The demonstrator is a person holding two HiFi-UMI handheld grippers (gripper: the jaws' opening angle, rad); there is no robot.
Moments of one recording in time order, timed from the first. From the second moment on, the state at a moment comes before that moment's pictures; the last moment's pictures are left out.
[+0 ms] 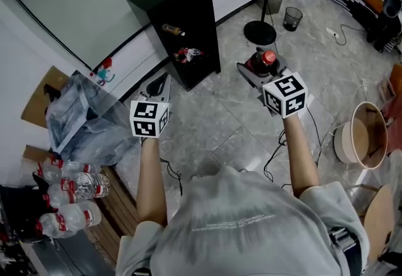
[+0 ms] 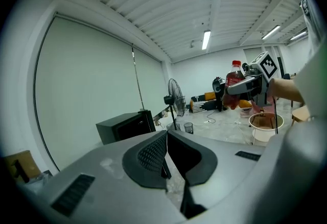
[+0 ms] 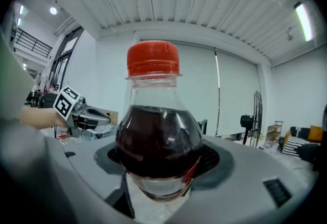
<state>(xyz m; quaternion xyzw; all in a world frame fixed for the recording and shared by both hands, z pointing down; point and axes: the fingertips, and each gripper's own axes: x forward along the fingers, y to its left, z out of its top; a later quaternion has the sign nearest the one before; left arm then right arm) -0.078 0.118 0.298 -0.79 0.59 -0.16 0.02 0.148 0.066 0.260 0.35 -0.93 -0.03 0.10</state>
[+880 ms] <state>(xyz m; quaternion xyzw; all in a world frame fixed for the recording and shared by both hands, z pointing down) -0.016 0.069 0.318 -0.77 0.62 -0.16 -0.01 0.220 0.005 0.290 0.32 -0.94 -0.01 0.12</state>
